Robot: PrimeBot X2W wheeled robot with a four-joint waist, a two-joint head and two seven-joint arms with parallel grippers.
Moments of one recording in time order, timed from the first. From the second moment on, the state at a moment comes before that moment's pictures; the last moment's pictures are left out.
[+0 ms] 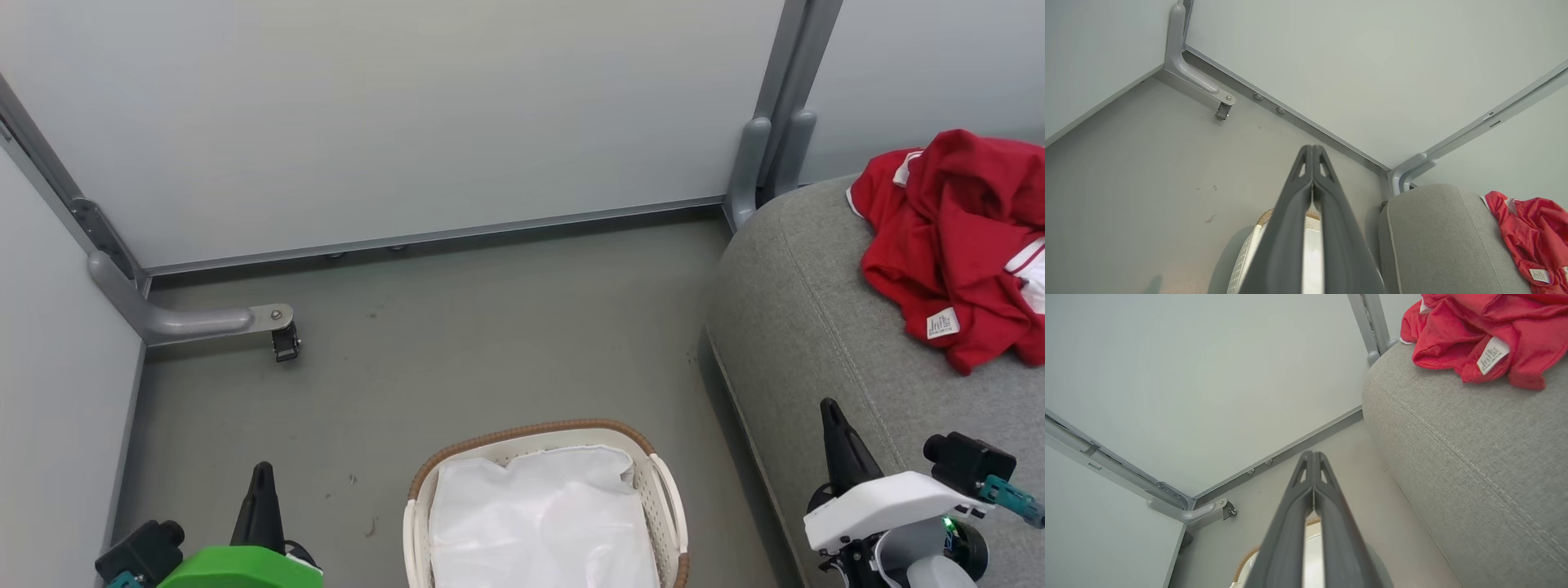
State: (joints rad) left arm 0.01 0.05 -0.03 0.33 -0.74 -0.09 -0.14; right arm -0.07 -0.04 -0.01 0.30 0.61 0.13 -0.14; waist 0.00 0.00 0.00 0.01
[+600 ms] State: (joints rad) left arm -0.01 0.05 0.01 0.31 -0.96 -0.10 -0.08; right arm -0.08 -0.04 -0.03 0.29 0.86 0.13 -0.08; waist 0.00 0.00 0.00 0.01
